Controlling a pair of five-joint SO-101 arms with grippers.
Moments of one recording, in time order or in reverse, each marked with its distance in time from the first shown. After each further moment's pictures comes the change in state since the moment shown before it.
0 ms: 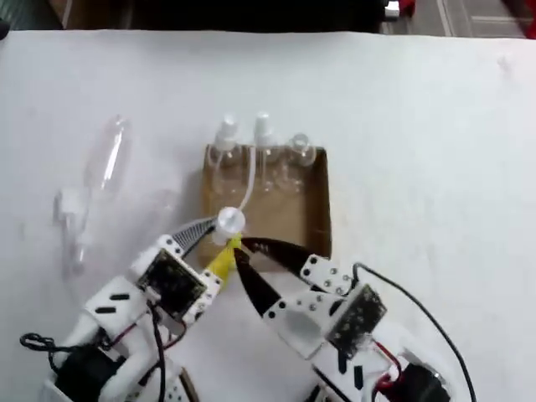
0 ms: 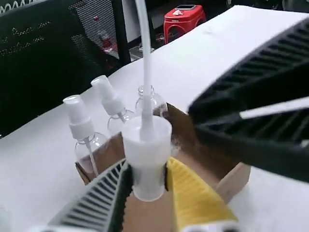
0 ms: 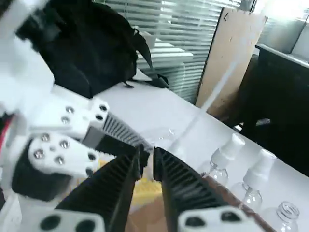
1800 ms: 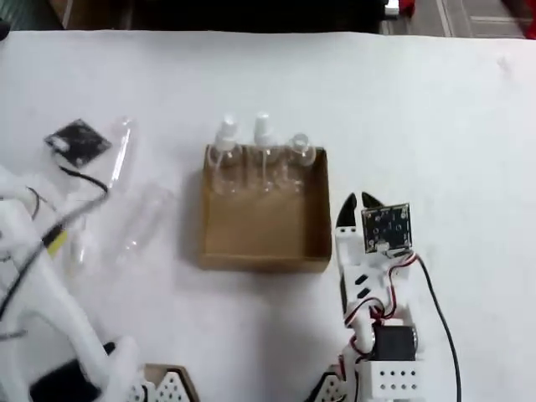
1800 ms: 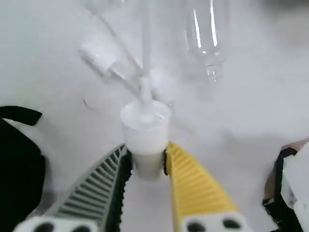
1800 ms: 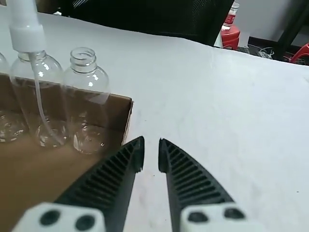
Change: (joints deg) left arm -63.6 74.5 -56.8 37.5 -54.7; right arm 46.9 3.8 28.4 -18.7 0.8
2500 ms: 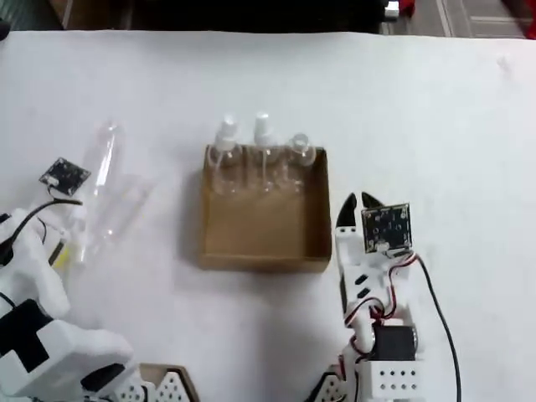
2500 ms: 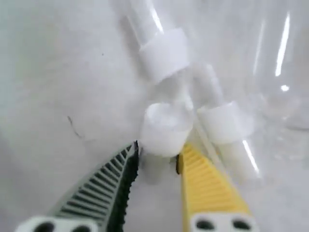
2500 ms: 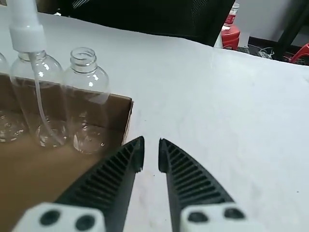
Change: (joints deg) left arm -11.3 29.0 27.5 -58.7 3.3; right arm 0.0 0.0 0.0 0.0 0.0
